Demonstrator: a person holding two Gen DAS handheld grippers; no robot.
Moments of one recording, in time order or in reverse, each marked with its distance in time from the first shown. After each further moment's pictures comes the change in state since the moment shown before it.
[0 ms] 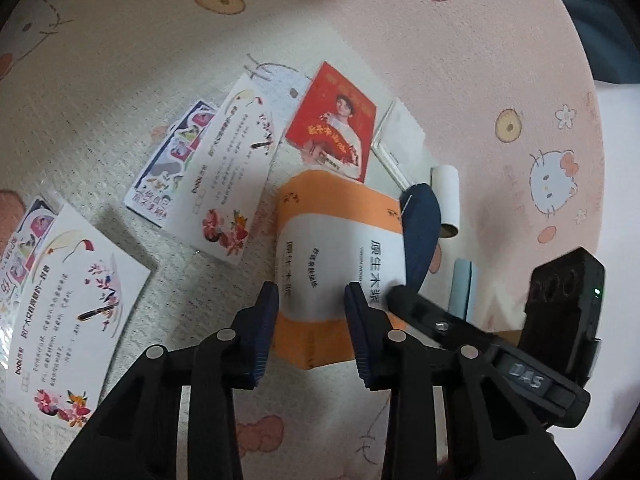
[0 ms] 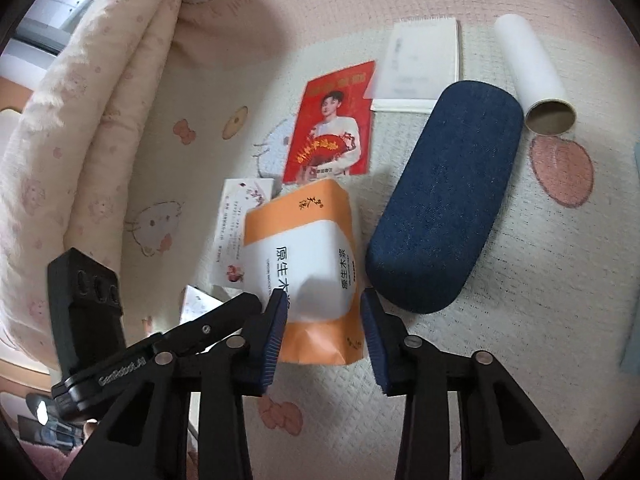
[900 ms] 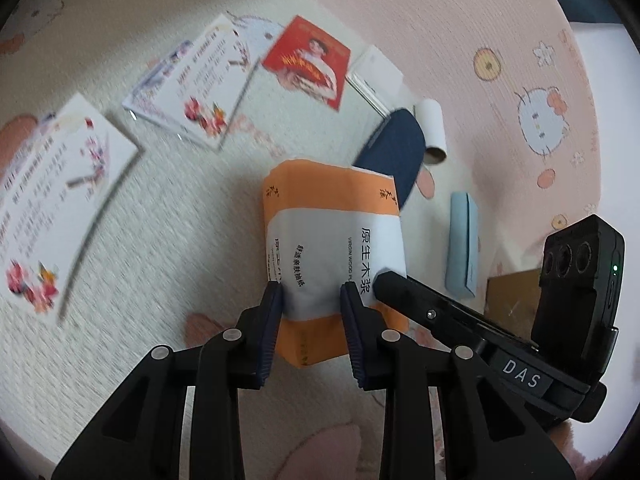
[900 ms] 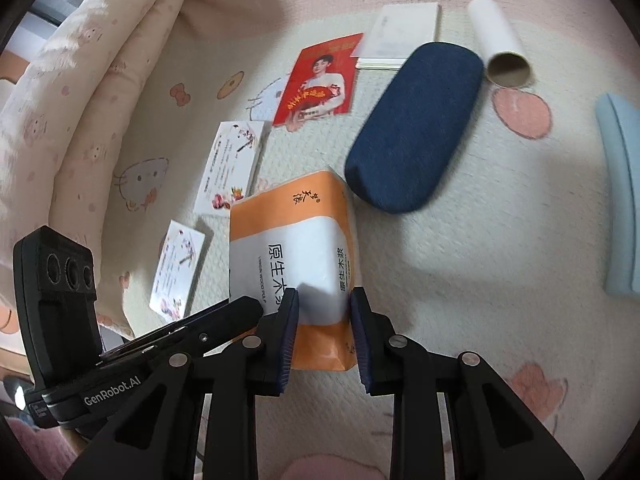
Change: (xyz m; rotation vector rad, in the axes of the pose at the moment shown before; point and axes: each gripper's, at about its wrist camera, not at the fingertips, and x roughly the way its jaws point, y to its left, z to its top) left arm -0.006 -0.017 -0.067 0.076 0.073 0.023; right arm -0.027 -0.002 -0.063 -0.071 0.009 -0.077
